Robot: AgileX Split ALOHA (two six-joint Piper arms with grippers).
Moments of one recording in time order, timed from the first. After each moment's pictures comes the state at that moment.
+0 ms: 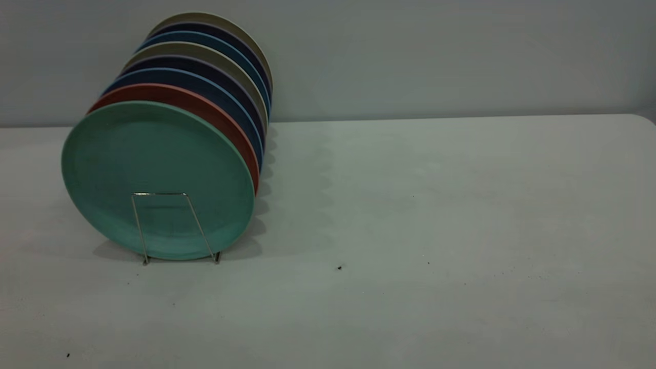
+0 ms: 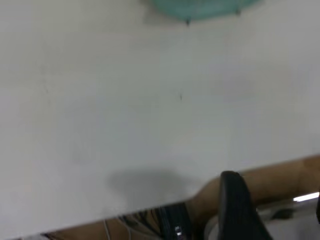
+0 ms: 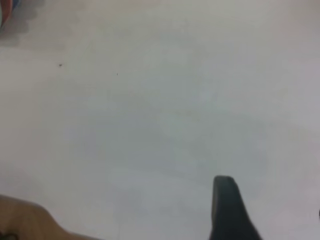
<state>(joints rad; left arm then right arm) 0.02 0.62 -0.79 -0.11 1.16 0.19 0.13 -0.02 -0.47 0.09 1.13 -0.12</state>
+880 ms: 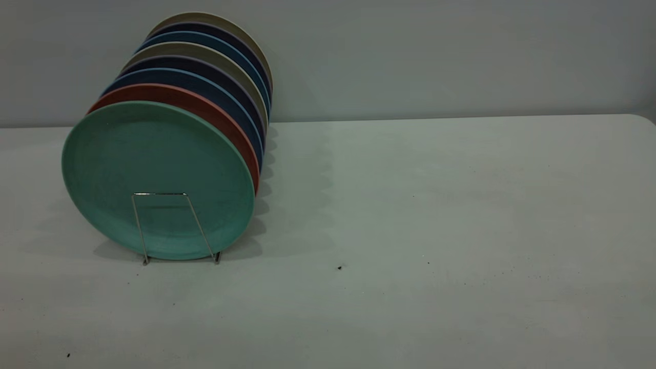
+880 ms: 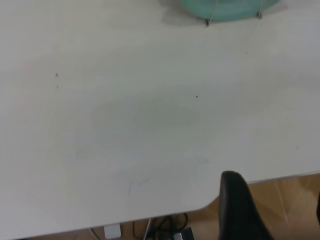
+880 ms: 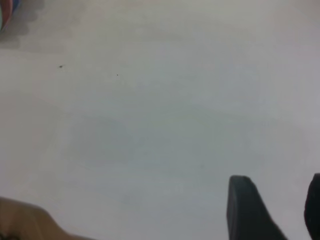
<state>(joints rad) 0.02 0.12 -0.49 -0.07 1.12 0.13 0.11 -0.02 -0.47 0.09 1.13 -0.11</state>
